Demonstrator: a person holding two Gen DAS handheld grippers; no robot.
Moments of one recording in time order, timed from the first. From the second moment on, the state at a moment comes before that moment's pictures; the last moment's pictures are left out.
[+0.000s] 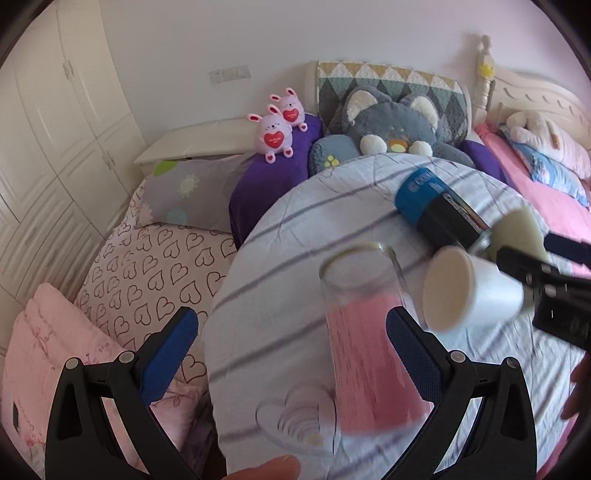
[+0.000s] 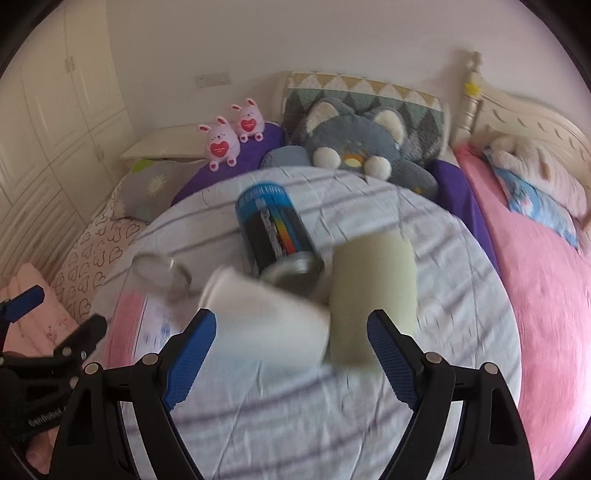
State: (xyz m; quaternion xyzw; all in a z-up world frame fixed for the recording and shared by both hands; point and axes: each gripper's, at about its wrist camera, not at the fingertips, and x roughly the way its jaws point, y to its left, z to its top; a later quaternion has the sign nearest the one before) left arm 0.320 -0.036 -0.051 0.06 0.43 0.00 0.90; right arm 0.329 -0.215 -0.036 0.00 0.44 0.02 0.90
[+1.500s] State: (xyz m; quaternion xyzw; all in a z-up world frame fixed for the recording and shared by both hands) left arm 0.338 -0.019 -0.020 0.01 0.42 0.02 0.91; right arm 0.423 -0.184 -0.038 -0.02 0.51 0.11 0.85
